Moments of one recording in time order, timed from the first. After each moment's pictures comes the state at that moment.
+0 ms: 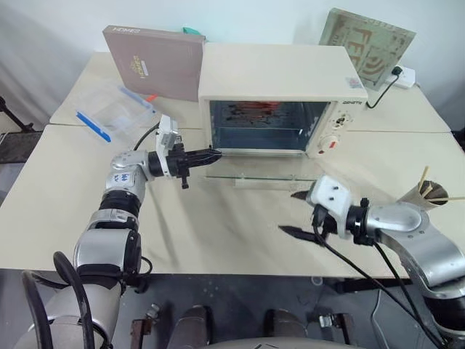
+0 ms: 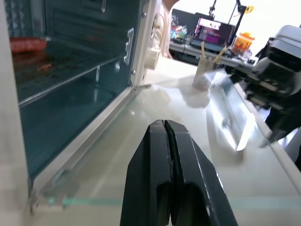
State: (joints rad) left arm -1.05 0.39 0.11 1.08 -0.28 -0.04 -1.39; right arm -0.26 -0.83 0.07 -0.55 0.34 0.78 0.87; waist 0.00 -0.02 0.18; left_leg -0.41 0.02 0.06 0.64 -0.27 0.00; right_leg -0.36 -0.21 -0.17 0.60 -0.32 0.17
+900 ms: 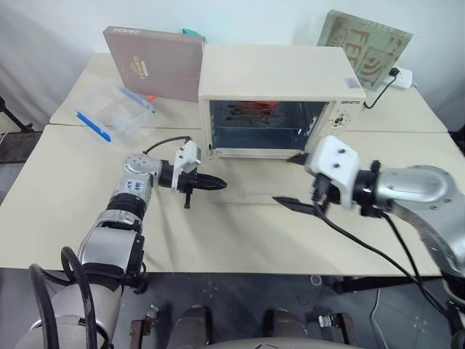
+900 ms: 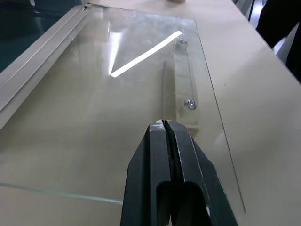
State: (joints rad) left arm -1.06 0.38 -0.05 1.15 -0.05 -0.29 -1.42; right arm -0.66 -0.81 0.21 -0.52 0.31 0.82 0.70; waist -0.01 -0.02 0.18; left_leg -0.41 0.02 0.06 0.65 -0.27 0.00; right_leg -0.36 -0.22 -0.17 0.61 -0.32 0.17
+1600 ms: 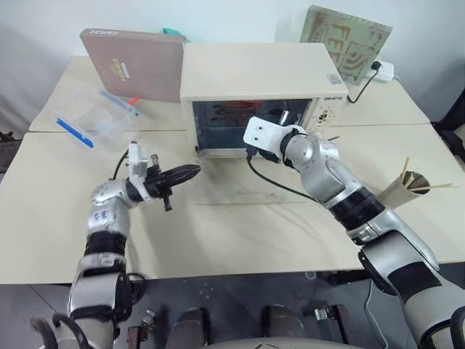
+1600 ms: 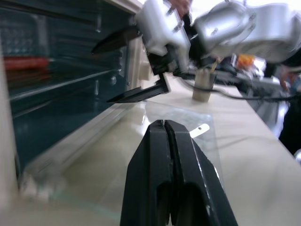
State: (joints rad) left arm -0.62 0.40 0.25 0.56 -0.45 0.02 -1.33; right arm -1.06 -0.44 0.59 0.40 -0.40 0.45 0.39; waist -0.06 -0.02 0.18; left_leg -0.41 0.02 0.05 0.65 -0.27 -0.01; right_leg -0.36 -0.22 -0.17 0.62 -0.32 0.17
